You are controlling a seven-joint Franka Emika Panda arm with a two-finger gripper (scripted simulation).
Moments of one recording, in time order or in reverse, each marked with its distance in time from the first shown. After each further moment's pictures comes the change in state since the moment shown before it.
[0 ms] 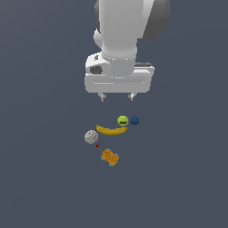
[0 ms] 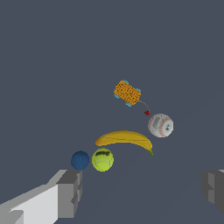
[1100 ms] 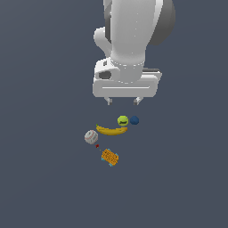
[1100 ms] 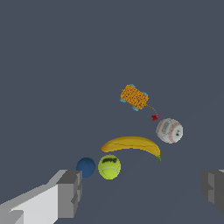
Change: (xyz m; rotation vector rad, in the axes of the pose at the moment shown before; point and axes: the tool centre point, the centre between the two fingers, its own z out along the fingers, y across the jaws) arm 0.008 -0.022 0.012 -0.004 0.022 0.003
